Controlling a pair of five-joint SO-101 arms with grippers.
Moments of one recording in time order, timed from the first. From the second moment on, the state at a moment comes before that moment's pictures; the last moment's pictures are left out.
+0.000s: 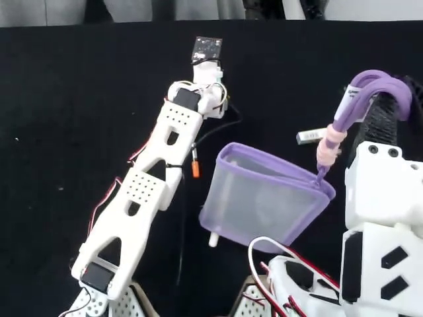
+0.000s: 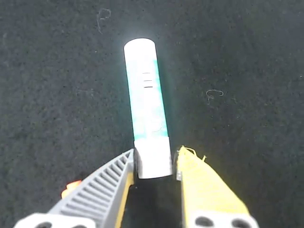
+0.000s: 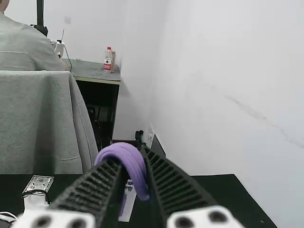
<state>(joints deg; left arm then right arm) 18.8 80.7 -92.9 69.0 11.5 13.7 -33.0 -57.6 98.4 9.0</state>
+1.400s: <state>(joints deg) 21.6 68.2 -93.8 93.6 11.6 13.7 -33.0 -57.6 98.5 9.0</state>
